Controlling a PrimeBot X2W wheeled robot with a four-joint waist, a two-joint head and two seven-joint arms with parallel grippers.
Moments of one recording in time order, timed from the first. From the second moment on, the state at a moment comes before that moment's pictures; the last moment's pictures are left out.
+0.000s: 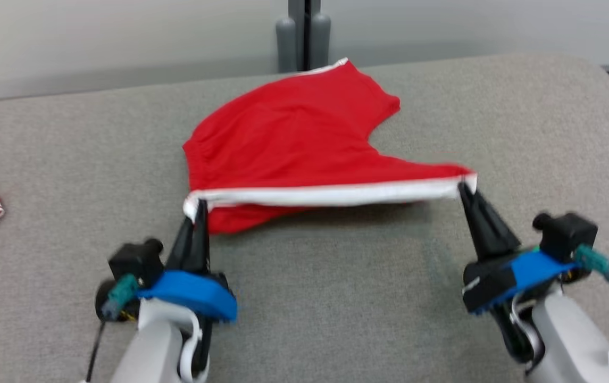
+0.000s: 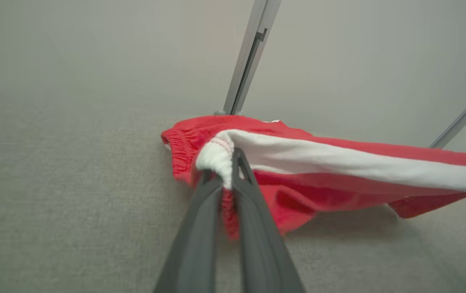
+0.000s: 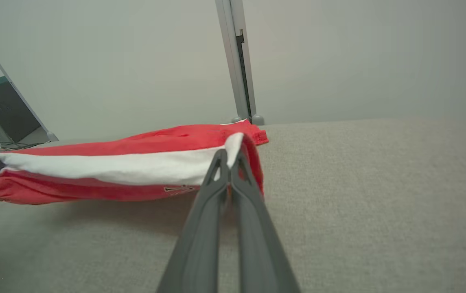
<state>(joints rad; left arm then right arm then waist) -0.37 0.05 -0.22 0.50 -0.38 -0.07 -0.26 -0.42 -0.23 0.28 0.42 0.47 0.13 -0.26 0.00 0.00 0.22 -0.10</state>
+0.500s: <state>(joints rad) 0.00 0.05 -0.22 0.49 -0.39 -0.07 -0.26 -0.01 -0.20 0.30 0.39 0.49 0.13 -0.26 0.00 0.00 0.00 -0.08</state>
